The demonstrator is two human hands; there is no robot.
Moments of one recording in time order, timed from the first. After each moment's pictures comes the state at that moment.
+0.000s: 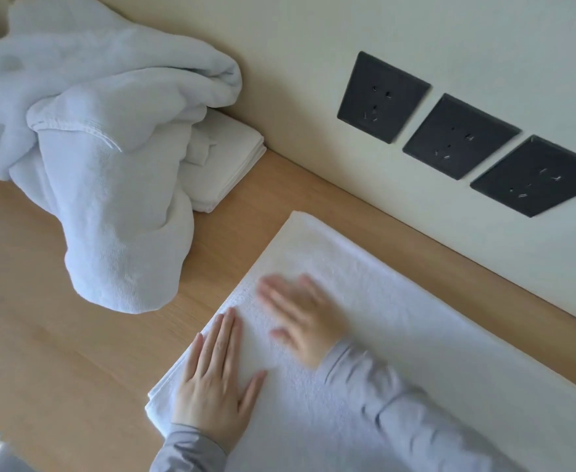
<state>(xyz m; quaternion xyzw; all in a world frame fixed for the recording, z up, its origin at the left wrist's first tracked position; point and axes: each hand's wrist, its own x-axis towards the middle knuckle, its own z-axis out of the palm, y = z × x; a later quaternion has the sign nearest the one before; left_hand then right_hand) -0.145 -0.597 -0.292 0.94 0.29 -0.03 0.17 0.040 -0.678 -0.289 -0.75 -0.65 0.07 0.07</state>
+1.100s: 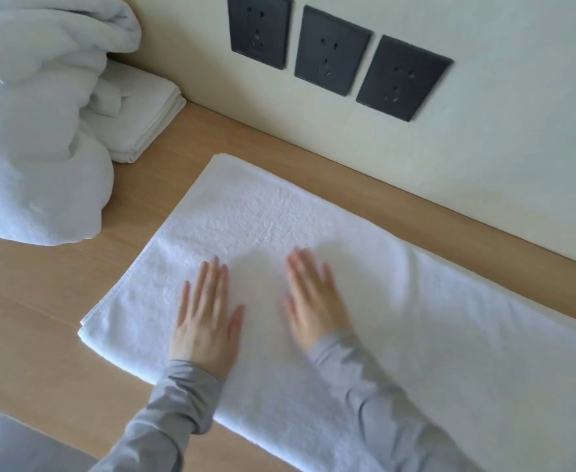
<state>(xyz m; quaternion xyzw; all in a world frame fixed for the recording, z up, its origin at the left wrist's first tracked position) -0.121 -0.685 -0.277 0.95 0.26 0.03 0.15 0.000 -0.820 -0.288 -0.90 -0.43 0.02 0.10</state>
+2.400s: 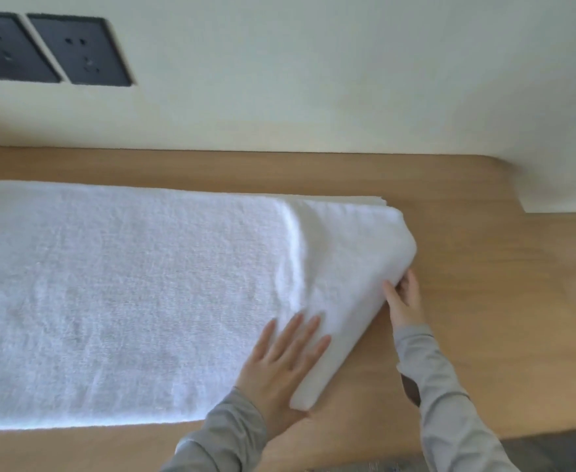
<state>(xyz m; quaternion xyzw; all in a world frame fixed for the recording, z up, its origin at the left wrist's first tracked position) -0.117 -0.984 -0.269 0.95 -0.28 -0.09 0.09 -0.014 -1.203 -0.266 -0.75 0.25 0.03 0.61</state>
